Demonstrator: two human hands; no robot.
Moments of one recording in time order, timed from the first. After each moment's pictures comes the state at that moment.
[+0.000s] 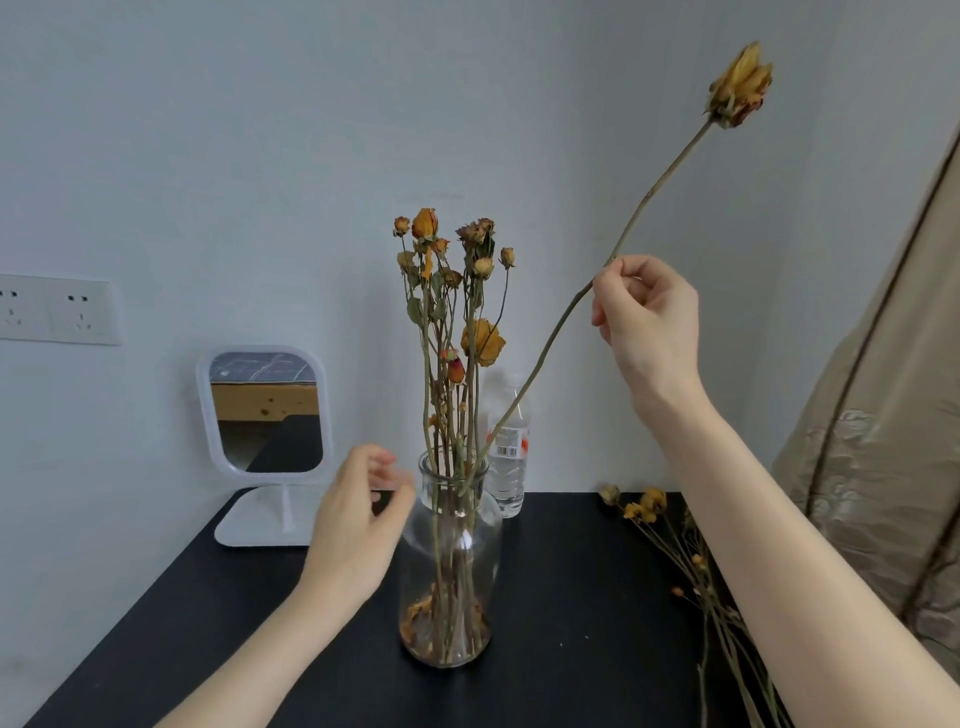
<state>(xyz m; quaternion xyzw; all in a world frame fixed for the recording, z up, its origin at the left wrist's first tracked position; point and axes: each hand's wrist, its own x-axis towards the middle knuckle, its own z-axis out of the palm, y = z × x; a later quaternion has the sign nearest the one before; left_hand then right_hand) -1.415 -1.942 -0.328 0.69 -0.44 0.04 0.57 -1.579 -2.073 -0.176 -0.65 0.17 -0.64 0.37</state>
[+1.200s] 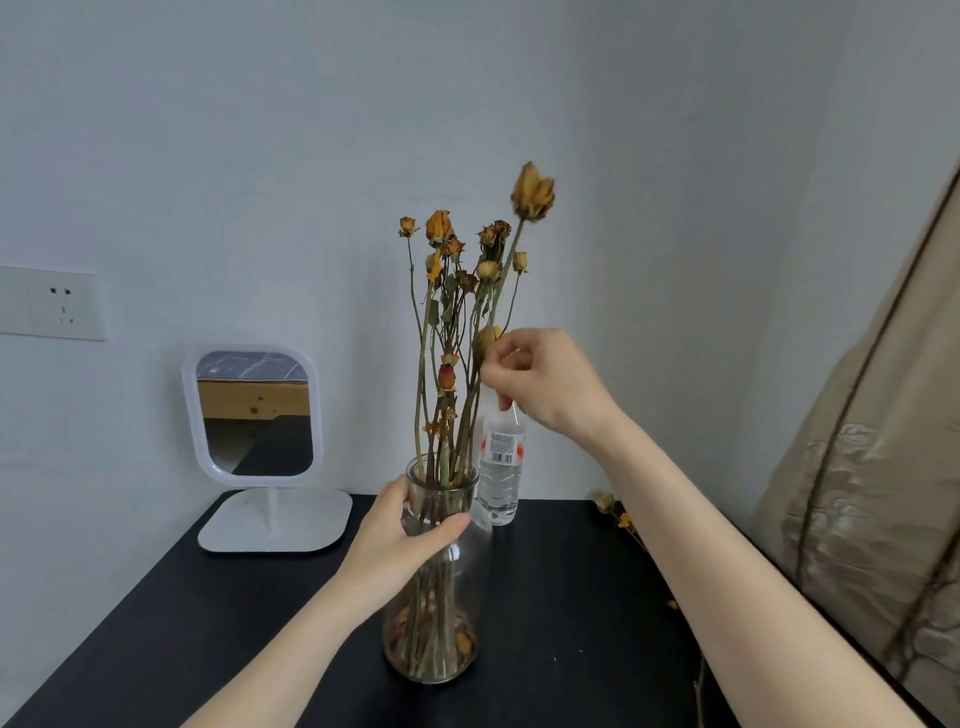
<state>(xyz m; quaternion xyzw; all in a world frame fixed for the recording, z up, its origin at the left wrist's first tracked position) -1.408 -1.983 -0.355 0.66 -0.46 -0.19 0.57 -1.537 -2.069 -0.200 -0.86 0.20 -0.38 0.27</state>
